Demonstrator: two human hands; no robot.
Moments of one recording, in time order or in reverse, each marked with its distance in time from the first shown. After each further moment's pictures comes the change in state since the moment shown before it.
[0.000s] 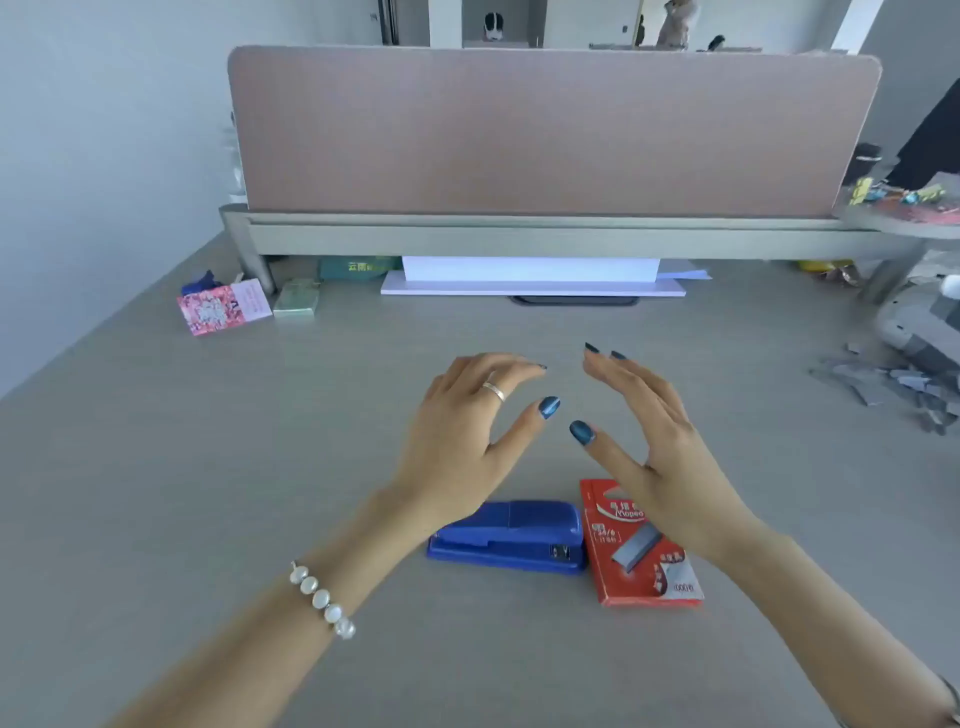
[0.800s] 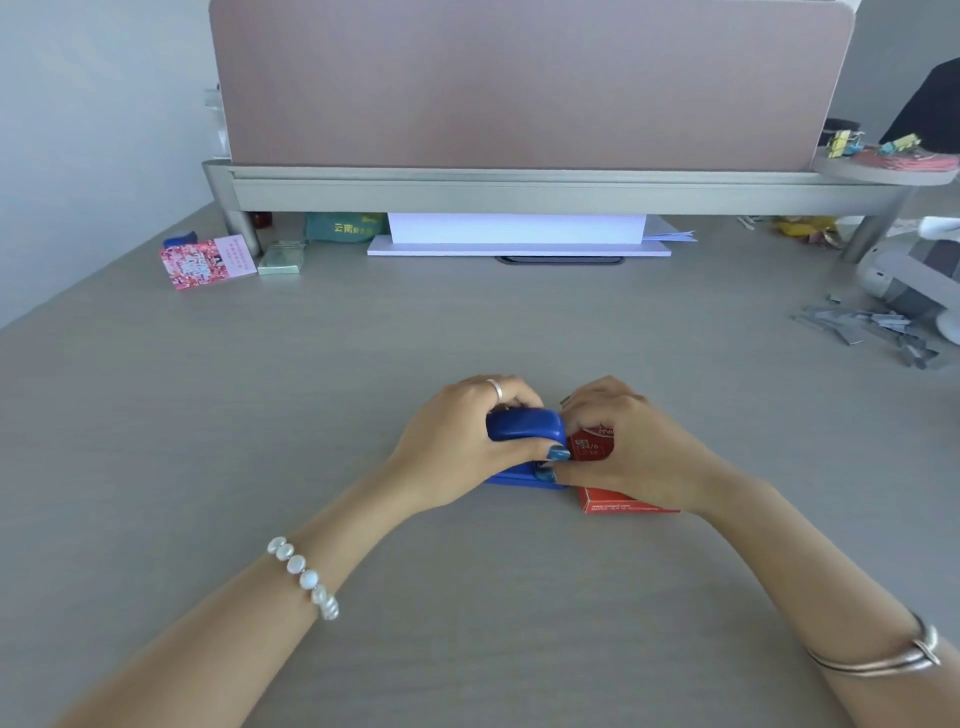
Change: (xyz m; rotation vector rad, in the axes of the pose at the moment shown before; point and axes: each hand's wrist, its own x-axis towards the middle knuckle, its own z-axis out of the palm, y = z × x) left_hand -0.051 -0.001 0.032 -0.240 -0.217 -0.106; right_hand -0.037 0.022 0.023 -0.120 -0.297 0.065
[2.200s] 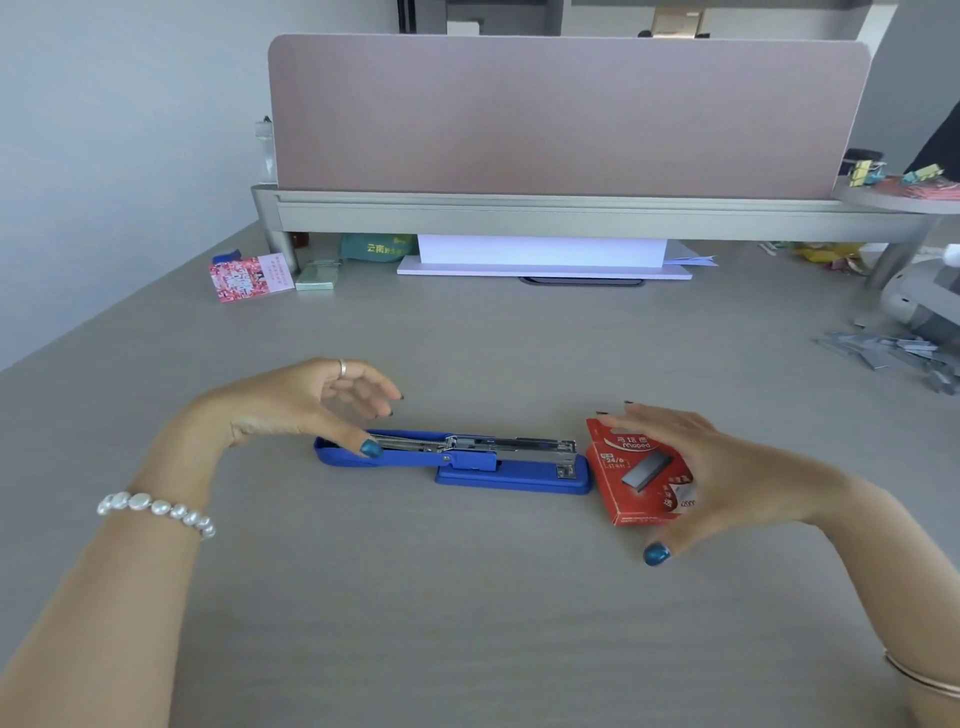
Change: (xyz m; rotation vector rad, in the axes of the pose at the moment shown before) left_hand -0.027 -0.068 -0.137 -0.081 -0.382 -0.365; right_hand -0.027 0.021 -0.038 -0.076 -0.422 0.145
